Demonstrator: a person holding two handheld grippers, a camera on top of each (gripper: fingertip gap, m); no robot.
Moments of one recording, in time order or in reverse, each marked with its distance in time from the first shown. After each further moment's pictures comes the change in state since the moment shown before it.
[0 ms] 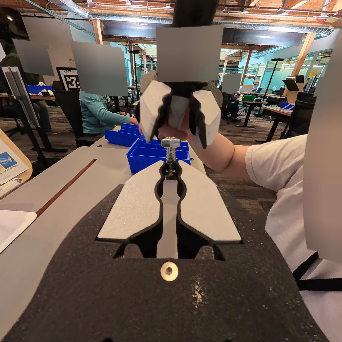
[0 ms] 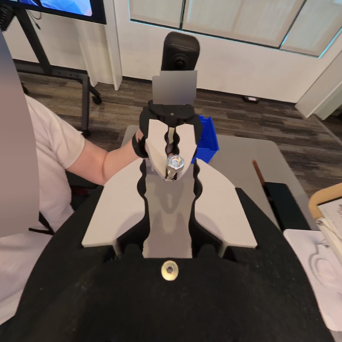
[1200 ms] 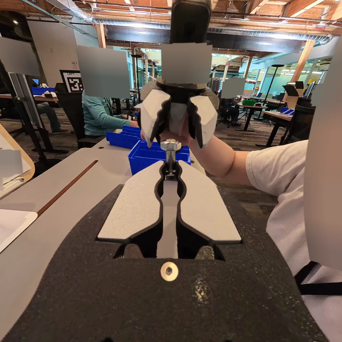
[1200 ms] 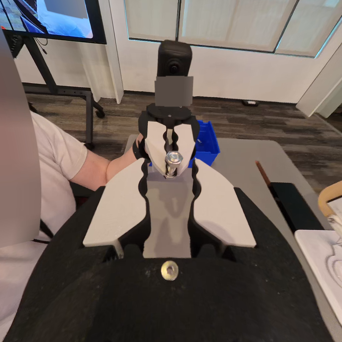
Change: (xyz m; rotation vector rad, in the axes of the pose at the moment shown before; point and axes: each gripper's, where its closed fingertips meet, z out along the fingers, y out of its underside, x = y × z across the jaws) left arm -0.003 -0.002 -0.003 0.018 -0.008 -0.011; right arm 0.005 0.000 0.000 0.055 0.003 0.065
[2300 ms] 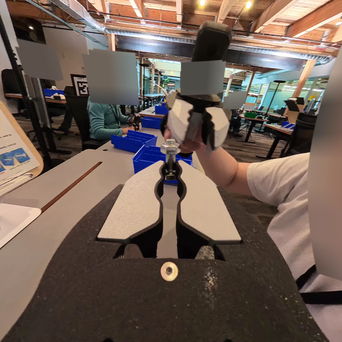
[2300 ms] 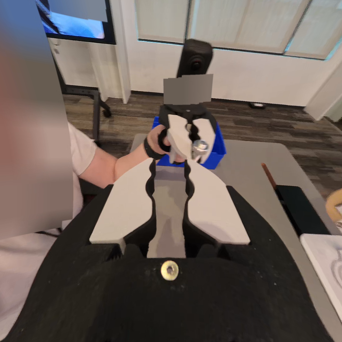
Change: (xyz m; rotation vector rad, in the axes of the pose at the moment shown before) left arm -0.015 -0.006 -0.013 0.049 -0.027 -0.047; right arm -0.008 0.002 -0.005 0.017 0.002 -0.025
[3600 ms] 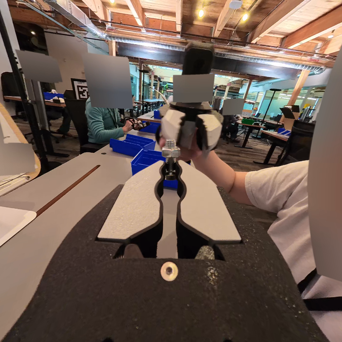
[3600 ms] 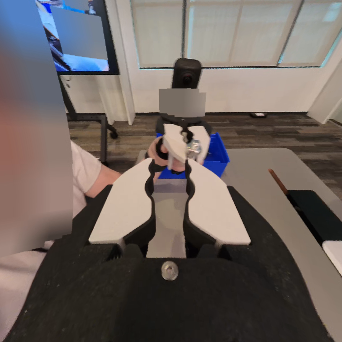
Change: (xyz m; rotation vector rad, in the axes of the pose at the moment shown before) left arm 0.000 -0.003 0.001 0.030 0.004 -0.017; right arm 0.008 -0.003 -0.001 0.102 -0.003 0.093
